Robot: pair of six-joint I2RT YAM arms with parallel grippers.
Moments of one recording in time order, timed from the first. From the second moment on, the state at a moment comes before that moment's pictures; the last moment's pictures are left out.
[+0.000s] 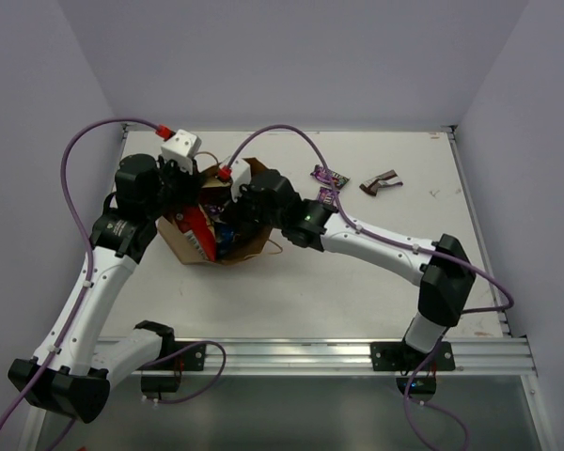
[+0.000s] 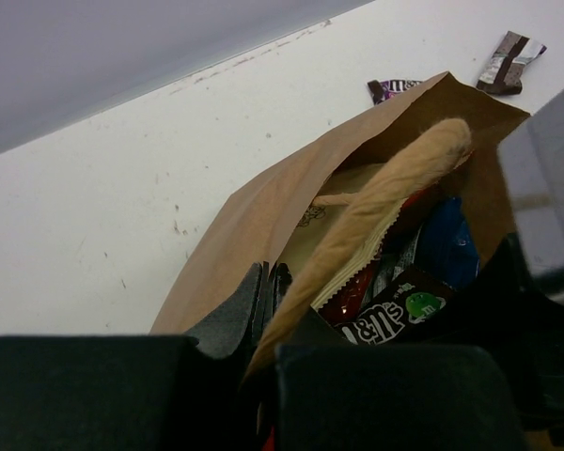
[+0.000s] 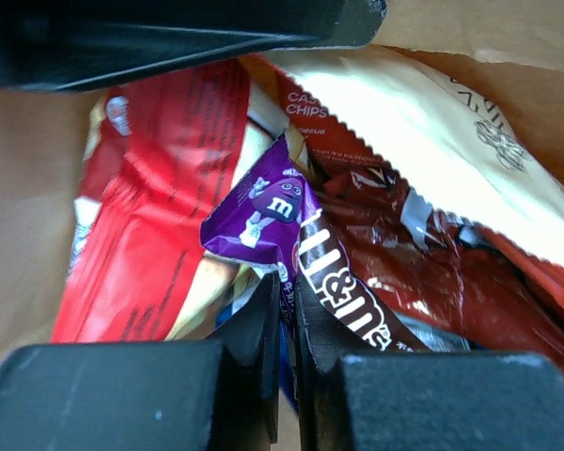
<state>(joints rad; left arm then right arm) -0.26 1.01 1.12 -0.43 0.20 0.08 1.00 1.73 1.47 -0.11 -0.06 0.12</state>
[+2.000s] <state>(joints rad) -0.26 1.01 1.13 -0.44 0.16 0.07 1.00 1.71 1.66 -0.56 -0.23 -0.29</state>
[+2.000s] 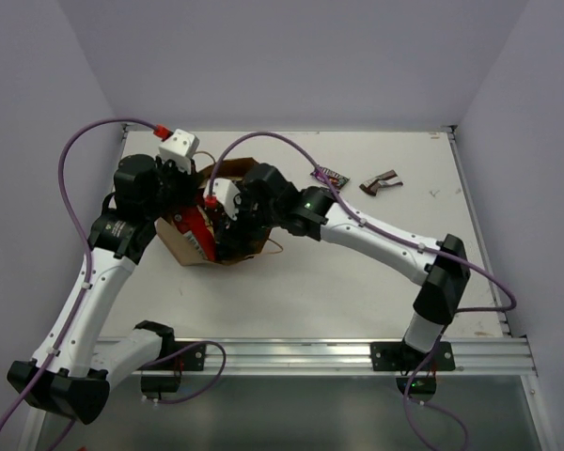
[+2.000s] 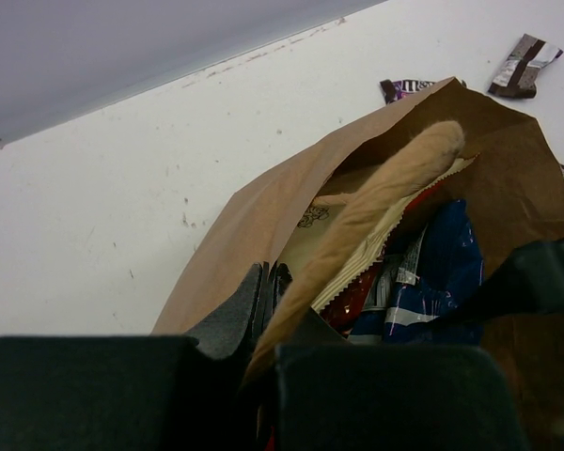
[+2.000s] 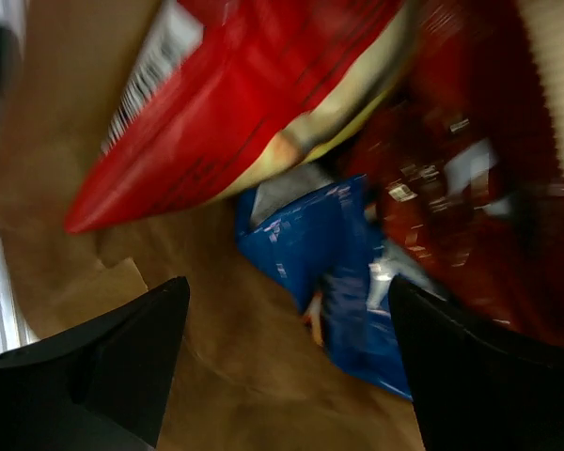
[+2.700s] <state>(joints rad) -0.26 1.00 1.13 -0.45 0.17 0.07 1.00 1.84 1.63 -0.54 -0.11 -0.36</state>
